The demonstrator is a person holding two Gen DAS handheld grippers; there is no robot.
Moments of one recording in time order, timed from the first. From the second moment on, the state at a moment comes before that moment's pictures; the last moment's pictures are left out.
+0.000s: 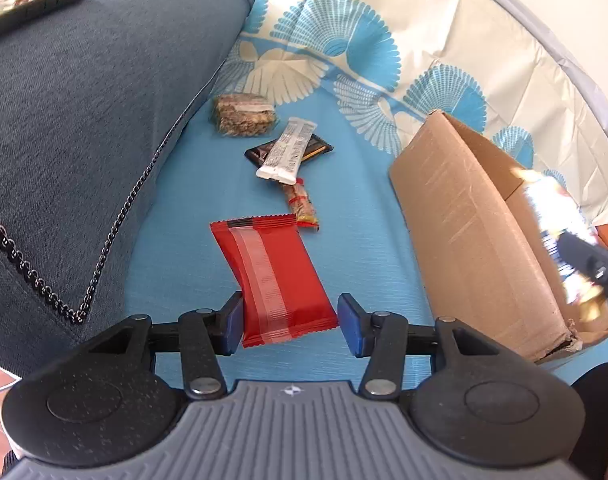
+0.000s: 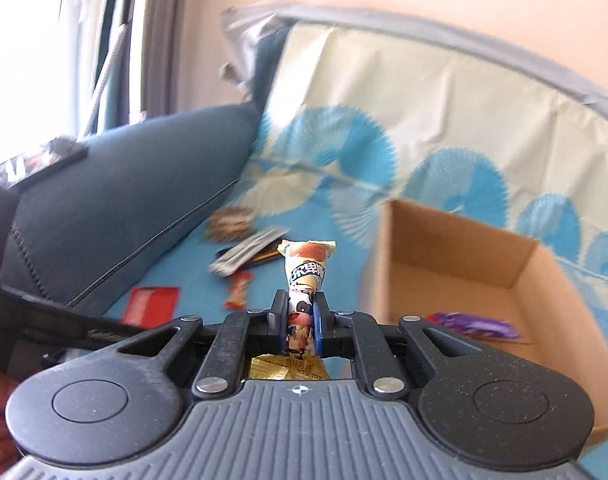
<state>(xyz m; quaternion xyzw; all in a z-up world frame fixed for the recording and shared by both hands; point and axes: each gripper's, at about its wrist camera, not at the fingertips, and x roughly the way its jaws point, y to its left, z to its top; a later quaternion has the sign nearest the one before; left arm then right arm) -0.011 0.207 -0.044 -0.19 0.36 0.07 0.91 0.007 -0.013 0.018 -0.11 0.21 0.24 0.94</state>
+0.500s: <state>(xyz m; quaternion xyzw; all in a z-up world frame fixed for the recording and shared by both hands) -0.027 0.201 -0.031 -0.19 0.30 0.05 0.93 0.036 -0.145 0.035 -0.01 0.13 0.16 0.98</state>
